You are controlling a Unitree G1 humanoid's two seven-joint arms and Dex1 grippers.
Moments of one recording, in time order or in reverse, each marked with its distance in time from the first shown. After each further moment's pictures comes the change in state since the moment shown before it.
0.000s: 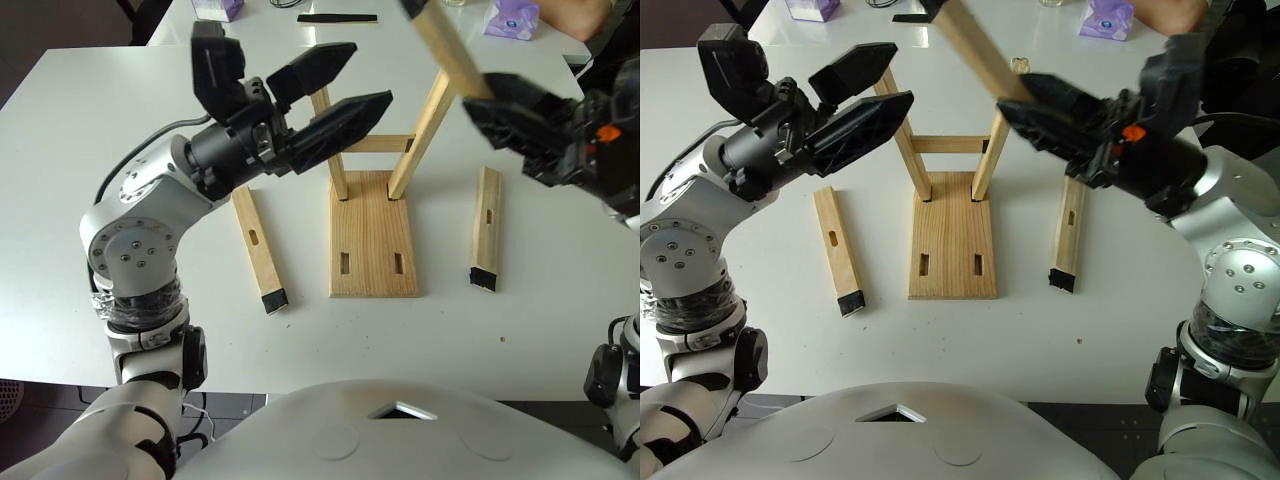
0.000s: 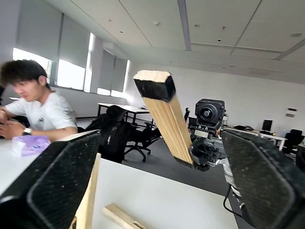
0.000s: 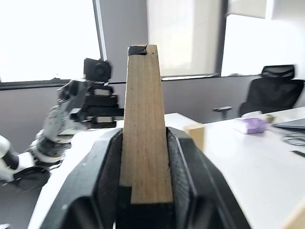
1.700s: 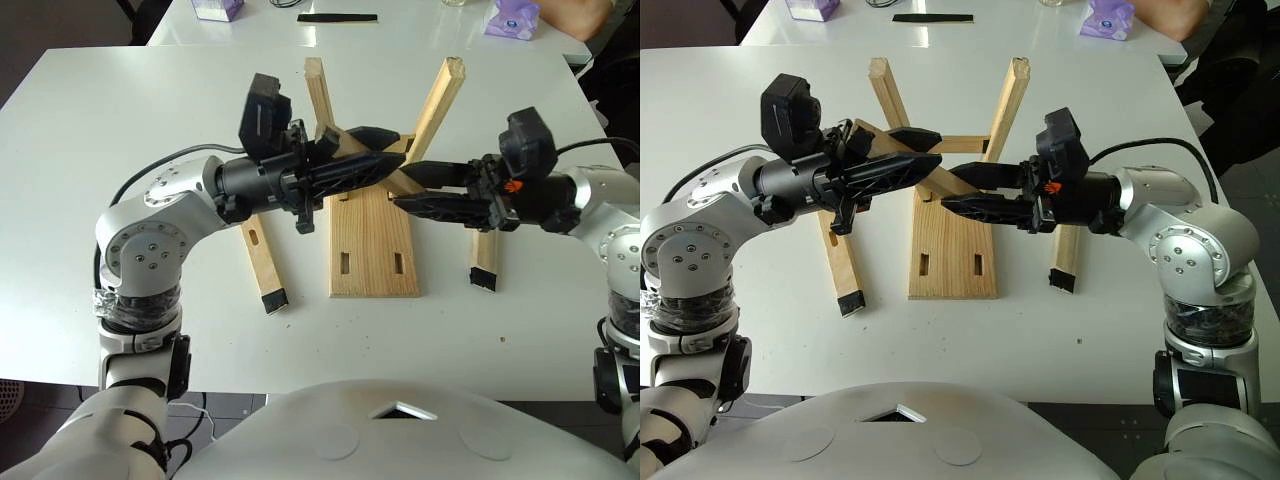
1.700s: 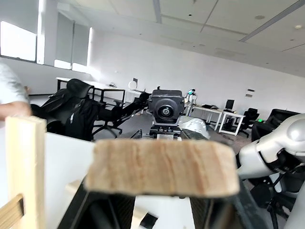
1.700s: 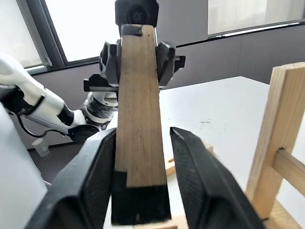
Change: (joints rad) left arm 0.040 0.119 -0.105 0.029 0.029 -0.007 -0.204; right arm -0.009 -0.040 0.275 0.120 -0.158 -0.053 0.221
